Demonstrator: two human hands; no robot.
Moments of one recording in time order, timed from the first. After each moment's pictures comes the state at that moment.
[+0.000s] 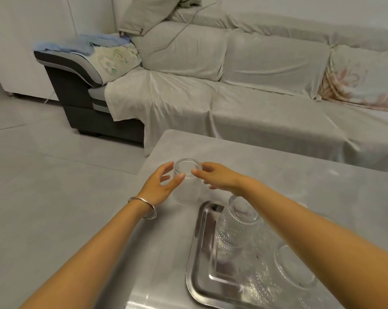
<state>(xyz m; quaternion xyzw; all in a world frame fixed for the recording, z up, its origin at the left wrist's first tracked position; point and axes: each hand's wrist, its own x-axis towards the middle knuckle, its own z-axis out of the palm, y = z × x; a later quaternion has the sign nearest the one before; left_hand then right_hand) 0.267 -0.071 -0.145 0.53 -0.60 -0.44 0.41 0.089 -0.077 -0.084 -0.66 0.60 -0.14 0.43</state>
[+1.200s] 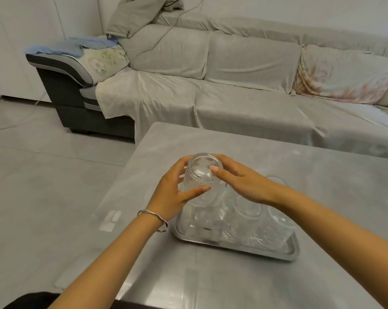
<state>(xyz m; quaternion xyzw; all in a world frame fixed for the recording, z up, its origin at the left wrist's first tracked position) 0.213 0.079 -0.085 0.37 -0.72 -0.38 0.45 0.027 0.096 -0.025 -0.73 0.52 -0.24 0.36</state>
